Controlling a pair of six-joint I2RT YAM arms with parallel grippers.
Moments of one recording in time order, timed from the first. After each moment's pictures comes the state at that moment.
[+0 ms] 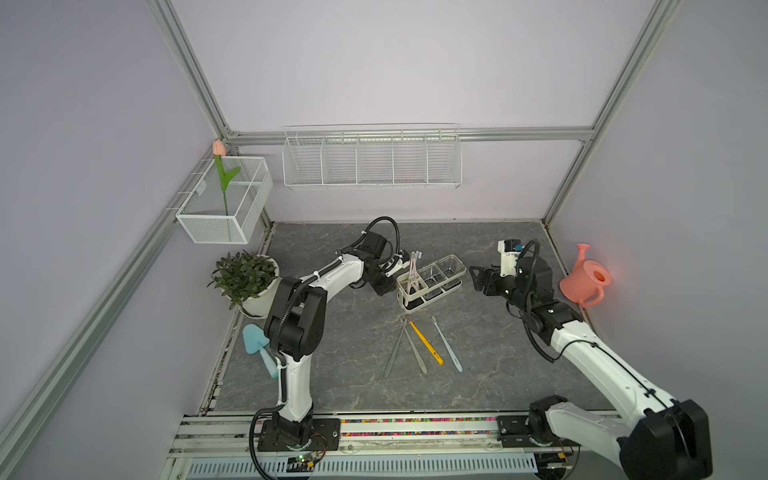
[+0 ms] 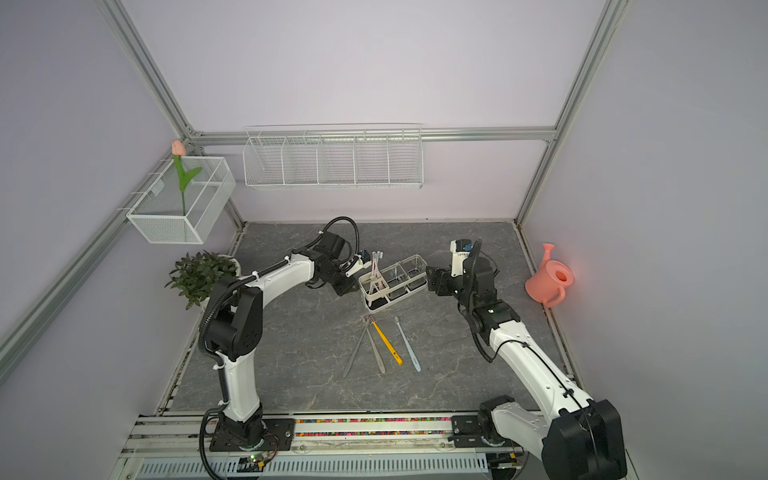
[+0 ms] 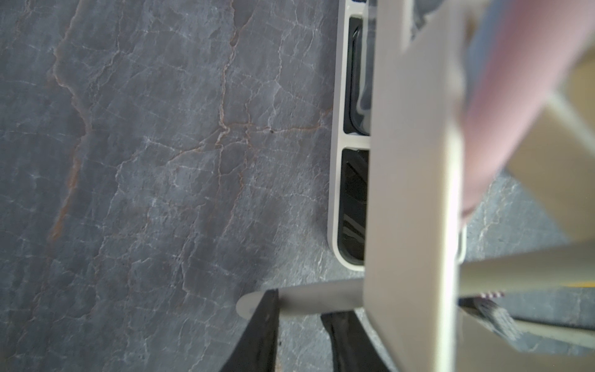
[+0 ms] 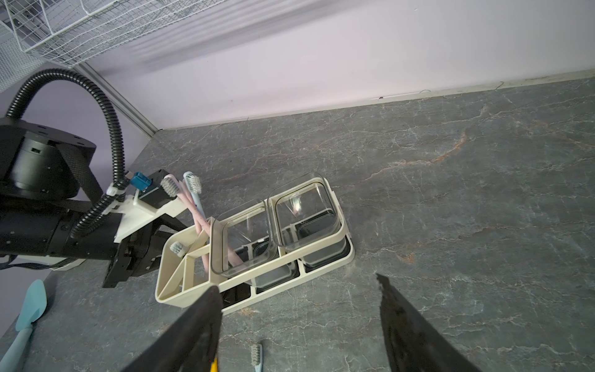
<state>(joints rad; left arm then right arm) -0.49 1.99 1.48 -0.62 0.28 0.53 0.31 1.12 0.79 -0.10 -0.11 0.32</state>
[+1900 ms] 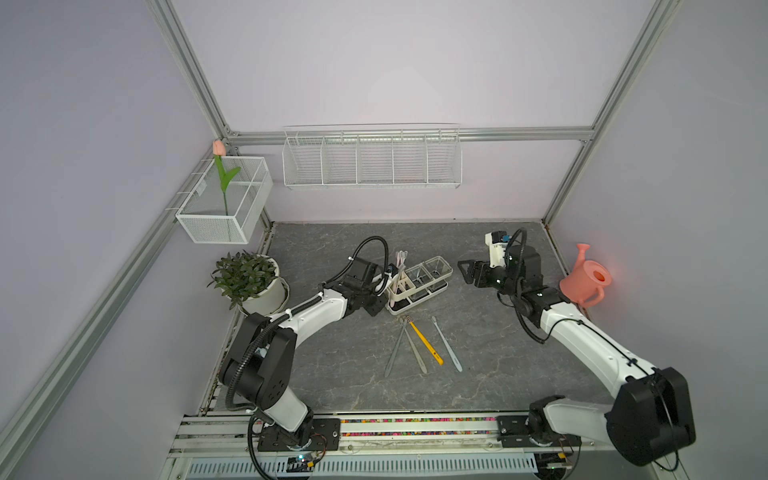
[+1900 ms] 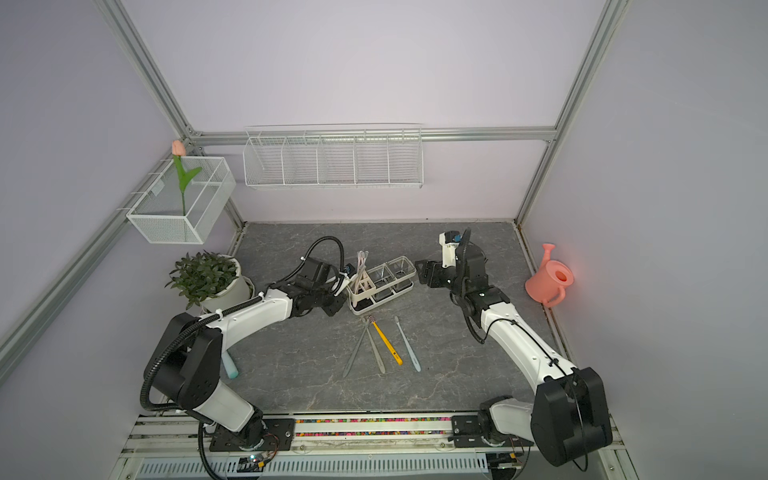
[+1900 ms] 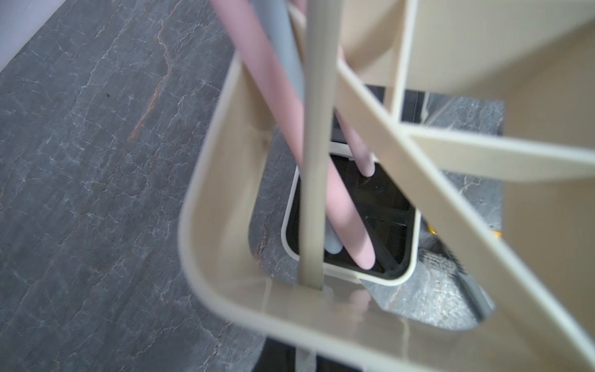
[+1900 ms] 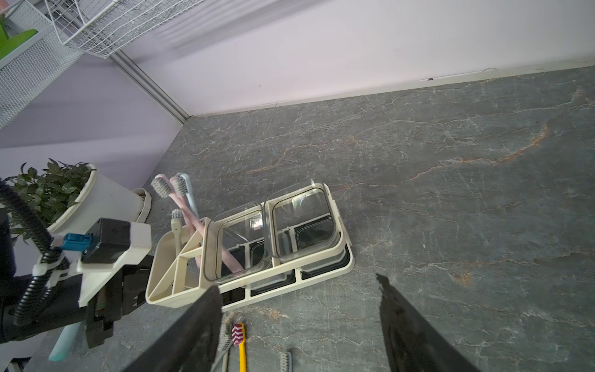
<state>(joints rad) -0.55 1.61 0.99 -0.29 0.10 0.36 0.31 1.27 0.89 -0.09 -0.25 0.35</state>
